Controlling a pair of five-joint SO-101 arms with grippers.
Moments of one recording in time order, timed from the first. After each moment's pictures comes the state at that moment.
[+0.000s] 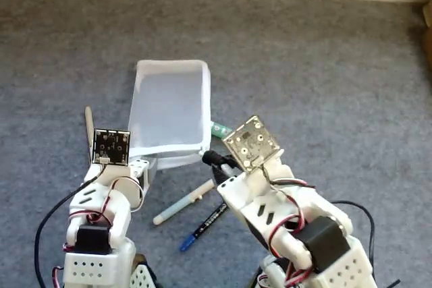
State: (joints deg) left arm -3.9 -103.8 95.7 51.0 2.4; right arm -36.8 -75.4 47.7 71.4 8.5
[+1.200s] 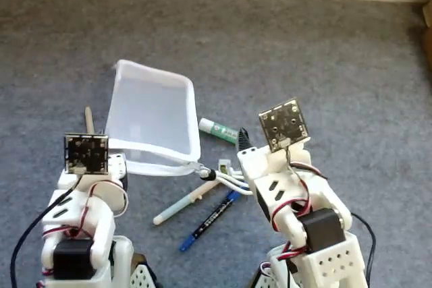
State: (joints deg) left arm -8.3 -102.5 72.3 63.5 -0.9; right arm -21.9 -76.1 60.3 51.8 8.6
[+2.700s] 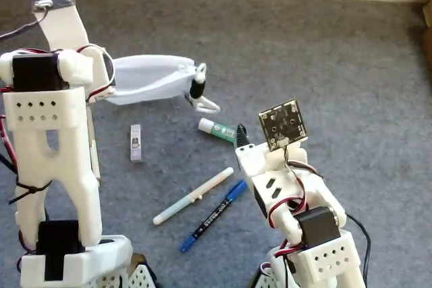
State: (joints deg) left arm -9.9 -10.9 -18.1 99.8 18.4; right arm -21.7 -75.8 63.2 46.8 7.4
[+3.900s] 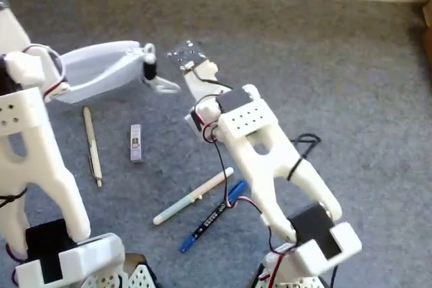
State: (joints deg) left arm -26.0 -10.8 -18.5 97.3 17.0; right arm -30.9 0.4 11.4 59.2 14.7
